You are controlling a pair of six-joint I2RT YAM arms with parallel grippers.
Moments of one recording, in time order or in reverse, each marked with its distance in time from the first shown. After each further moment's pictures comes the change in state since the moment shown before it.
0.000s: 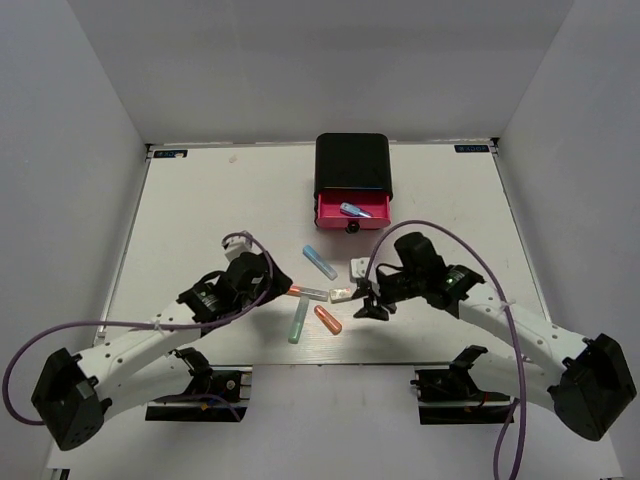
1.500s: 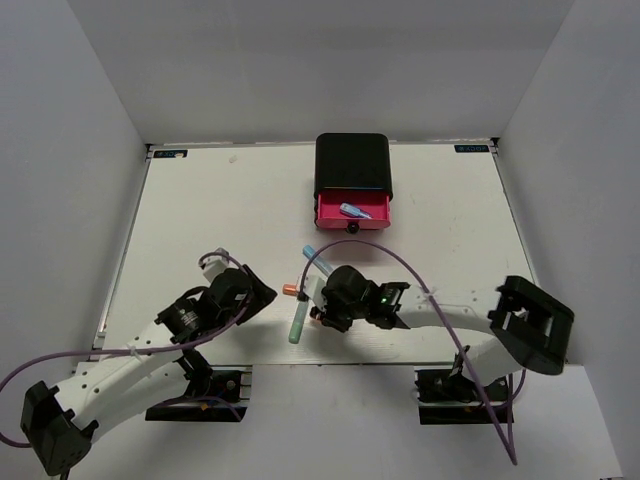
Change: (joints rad) left arm 0.000 -0.264 -0.090 -0.253 -0.037 -0.193; right arm 0.435 0.469 0.027 0.327 0.654 0.449
